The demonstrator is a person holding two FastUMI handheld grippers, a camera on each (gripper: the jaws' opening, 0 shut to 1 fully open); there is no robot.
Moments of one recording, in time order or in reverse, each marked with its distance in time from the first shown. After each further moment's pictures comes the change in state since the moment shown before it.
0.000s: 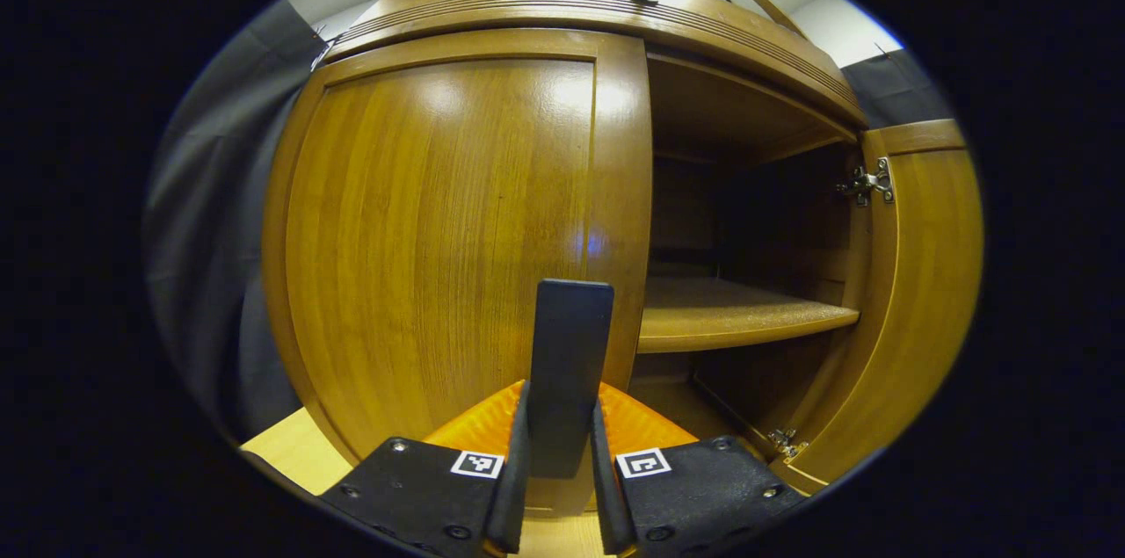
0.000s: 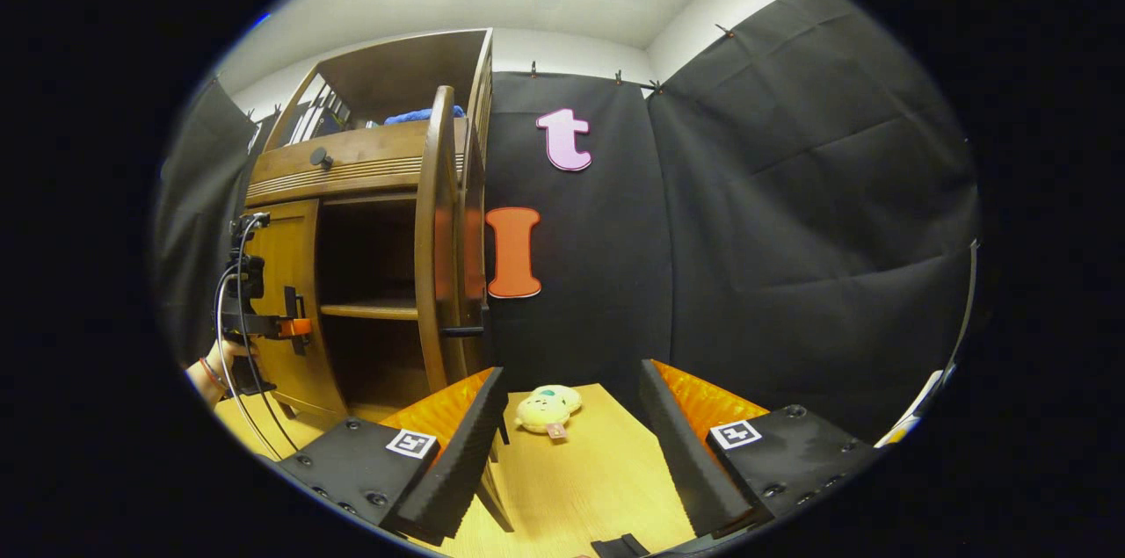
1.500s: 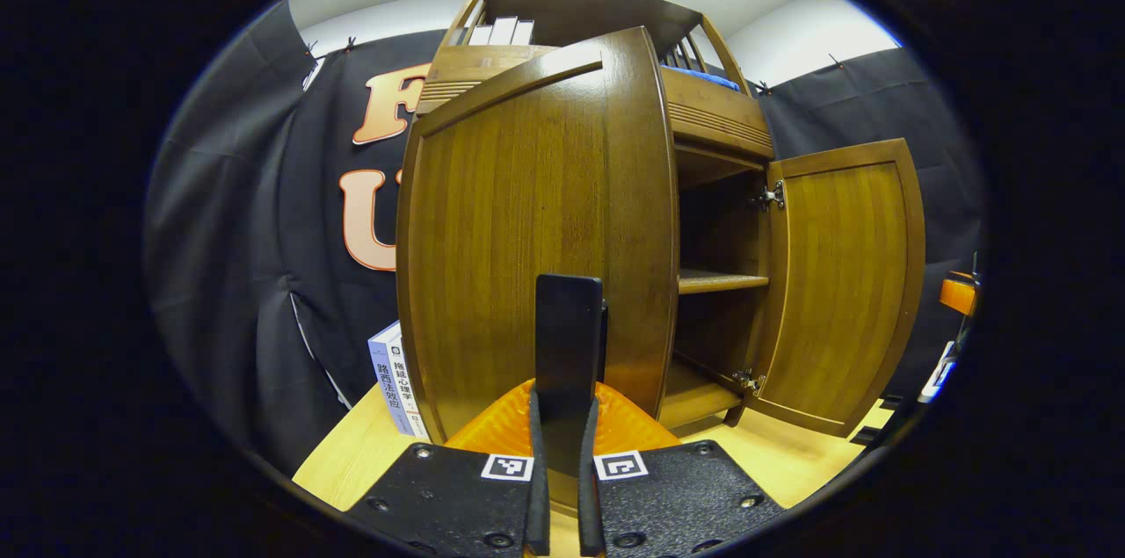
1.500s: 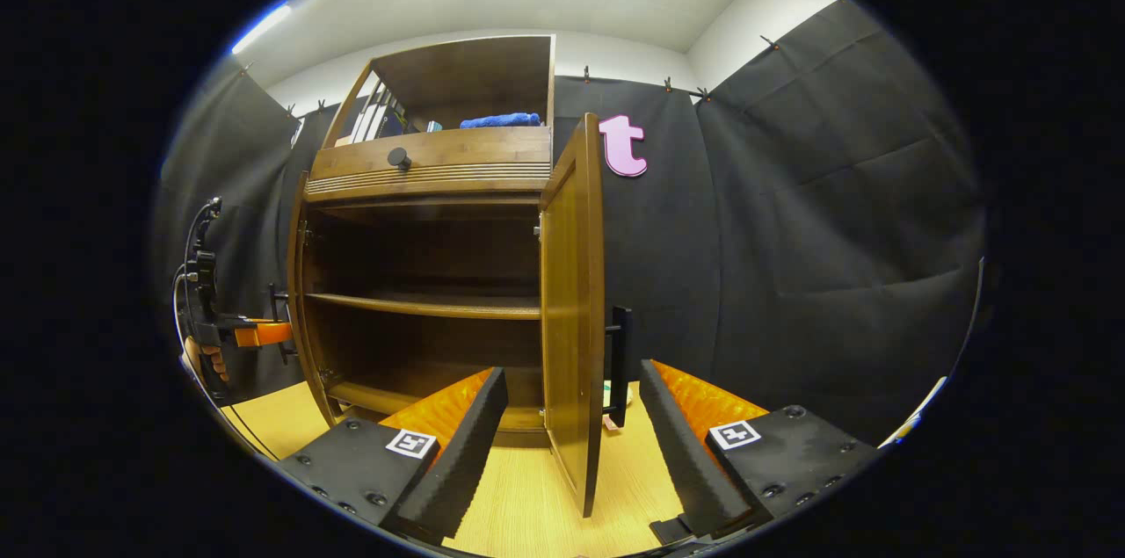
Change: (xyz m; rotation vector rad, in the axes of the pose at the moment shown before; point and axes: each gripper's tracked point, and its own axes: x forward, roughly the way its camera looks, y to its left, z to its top) left arm -0.161 0.080 0.006 0.010 -0.052 -0.134; right arm -0.047 0.104 0.009 -0.030 0.014 0.123
